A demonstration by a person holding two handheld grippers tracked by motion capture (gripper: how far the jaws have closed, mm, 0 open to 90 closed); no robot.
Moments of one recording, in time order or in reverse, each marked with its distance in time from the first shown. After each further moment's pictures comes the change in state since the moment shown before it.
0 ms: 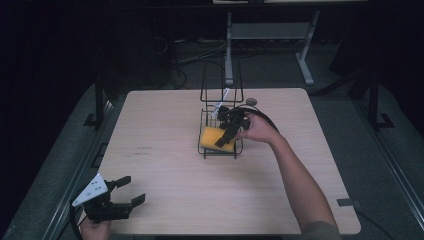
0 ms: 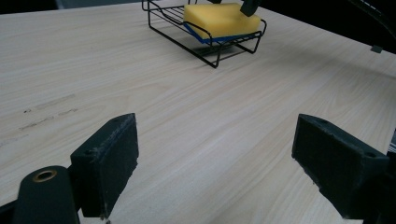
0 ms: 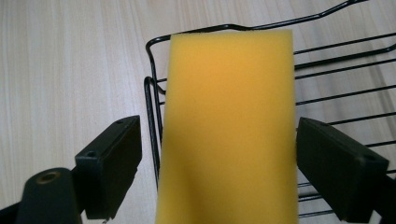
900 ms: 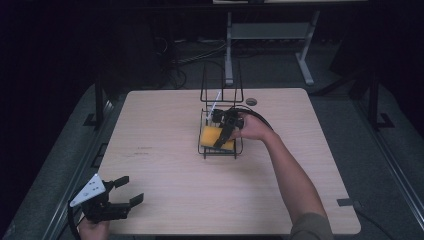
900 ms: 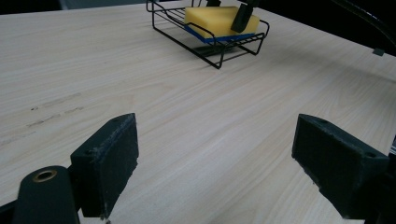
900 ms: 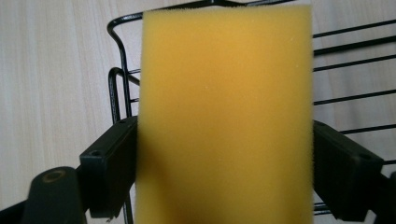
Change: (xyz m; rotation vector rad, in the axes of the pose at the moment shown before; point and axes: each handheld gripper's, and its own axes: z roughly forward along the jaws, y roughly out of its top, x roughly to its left) left arm 0.002 -0.001 -0.003 -0.007 0.009 -0.008; right arm -0.016 0.010 0.027 0.107 0.028 -0.004
